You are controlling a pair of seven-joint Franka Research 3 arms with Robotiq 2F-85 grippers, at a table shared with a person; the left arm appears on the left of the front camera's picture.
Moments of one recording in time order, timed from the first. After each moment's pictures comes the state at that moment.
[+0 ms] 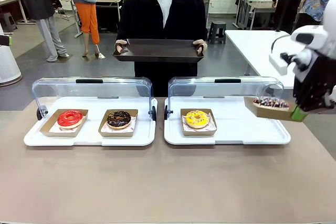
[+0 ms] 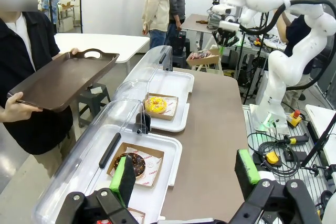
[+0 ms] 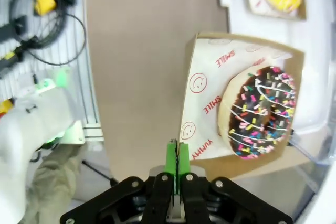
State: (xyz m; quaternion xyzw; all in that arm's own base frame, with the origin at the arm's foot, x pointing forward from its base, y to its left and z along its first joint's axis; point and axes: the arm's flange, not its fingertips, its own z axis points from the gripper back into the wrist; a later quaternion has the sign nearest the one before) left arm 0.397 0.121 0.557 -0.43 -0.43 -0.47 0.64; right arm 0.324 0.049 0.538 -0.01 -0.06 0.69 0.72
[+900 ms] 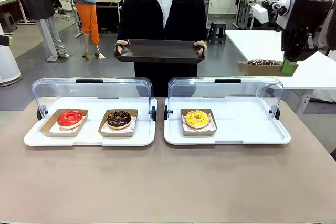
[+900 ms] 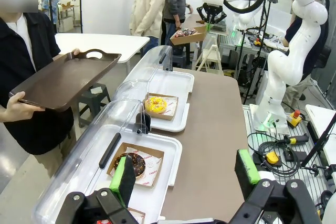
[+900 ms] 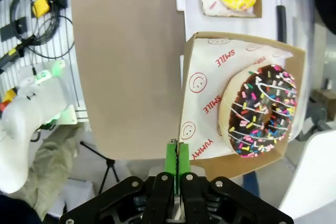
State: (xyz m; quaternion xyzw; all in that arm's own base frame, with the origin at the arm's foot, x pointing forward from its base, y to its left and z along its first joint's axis) left arm 0.397 0.121 0.557 -0.43 -0.43 -0.47 0.64; right arm 0.406 0.084 0.622 -0.04 -0.02 0.69 0.72
